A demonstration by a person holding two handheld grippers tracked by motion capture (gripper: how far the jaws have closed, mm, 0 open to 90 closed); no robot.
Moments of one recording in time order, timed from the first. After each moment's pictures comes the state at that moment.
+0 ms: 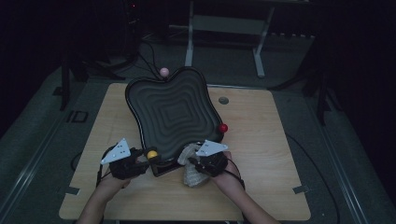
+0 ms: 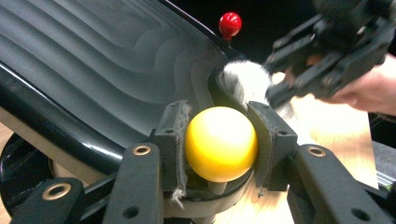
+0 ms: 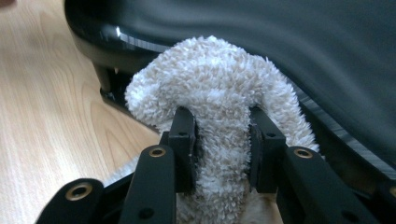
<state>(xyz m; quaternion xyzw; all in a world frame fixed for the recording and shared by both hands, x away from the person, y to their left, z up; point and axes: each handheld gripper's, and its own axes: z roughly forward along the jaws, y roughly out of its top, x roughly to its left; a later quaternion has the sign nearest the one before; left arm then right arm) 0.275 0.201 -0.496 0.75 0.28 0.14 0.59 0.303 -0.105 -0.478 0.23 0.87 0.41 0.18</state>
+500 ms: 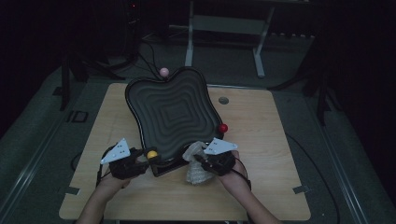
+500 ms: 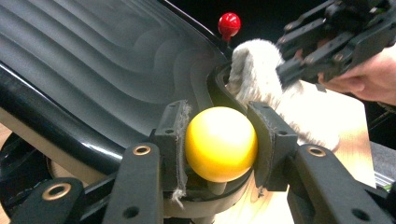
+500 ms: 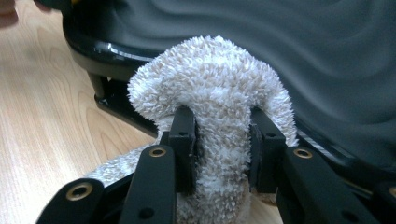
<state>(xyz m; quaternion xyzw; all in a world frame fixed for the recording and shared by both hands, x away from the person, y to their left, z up) 0.276 0.202 -0.496 0.75 0.28 0.13 0.59 0.299 -0.123 -0.466 0.24 0.85 0.42 0.19</state>
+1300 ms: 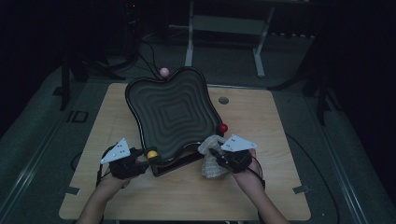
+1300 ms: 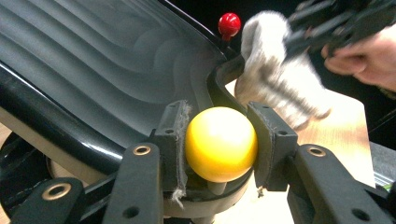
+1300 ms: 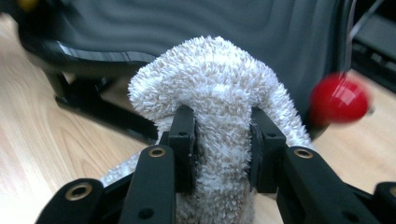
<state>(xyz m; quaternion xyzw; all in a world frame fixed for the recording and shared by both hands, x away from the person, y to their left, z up) 0.275 0.202 -0.497 0.74 0.28 0.14 0.59 0.303 -0.160 -0.457 0.28 0.84 0.41 0.23</state>
